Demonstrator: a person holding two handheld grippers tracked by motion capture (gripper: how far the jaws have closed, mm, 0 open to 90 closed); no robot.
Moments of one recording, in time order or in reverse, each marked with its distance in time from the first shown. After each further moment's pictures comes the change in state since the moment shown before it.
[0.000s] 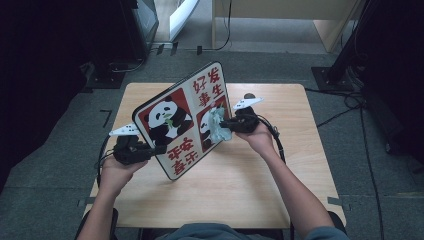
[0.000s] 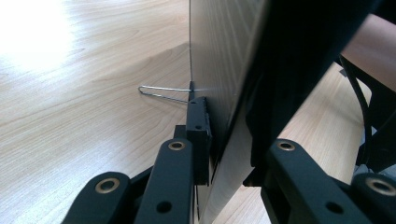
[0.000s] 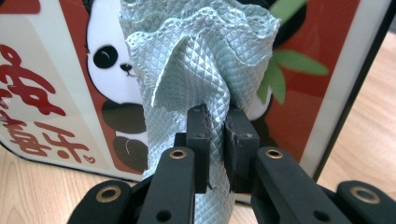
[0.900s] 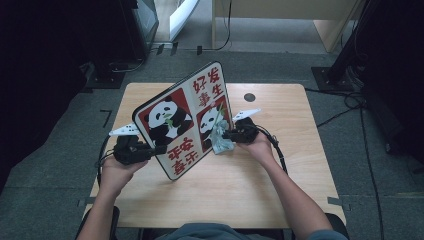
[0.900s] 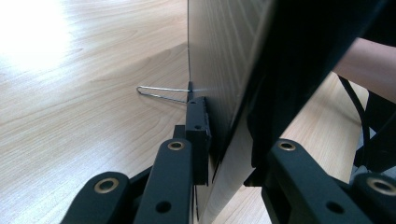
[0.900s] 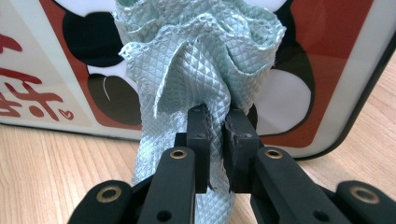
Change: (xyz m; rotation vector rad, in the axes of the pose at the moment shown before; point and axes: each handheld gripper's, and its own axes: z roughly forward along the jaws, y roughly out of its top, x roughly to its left) left arm 0.000 0.000 0.001 -0.004 -0.005 -0.005; right arm -0.003 -0.038 0.019 0.087 -0.004 0.036
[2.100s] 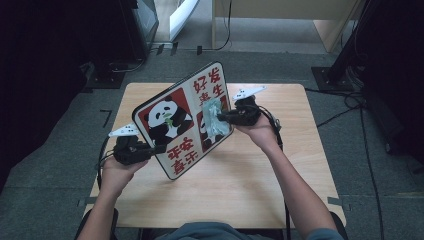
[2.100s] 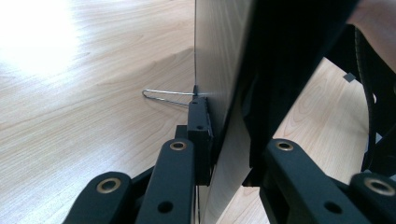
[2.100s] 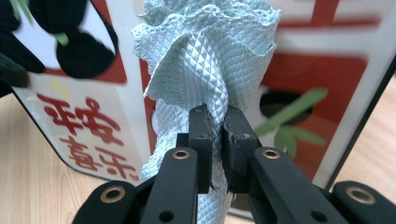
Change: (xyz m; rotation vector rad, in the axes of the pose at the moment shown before) left arm 0.000 -0.002 0.000 -0.024 0.021 0.002; right arm 0.029 0.078 -0.060 -0.104 0.032 -0.068
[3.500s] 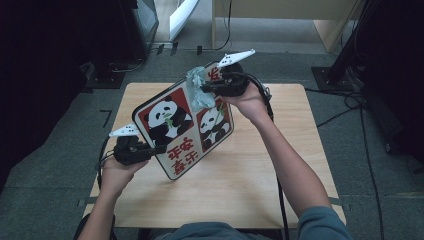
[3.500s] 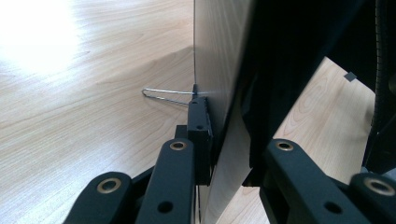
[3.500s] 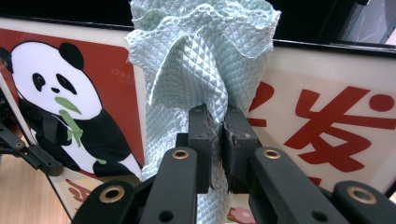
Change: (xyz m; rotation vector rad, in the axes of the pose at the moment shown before) left arm -0.002 0.001 0.000 0.008 0.004 -0.003; right arm 0.015 0.100 -0.008 -0.066 0.025 -0.101
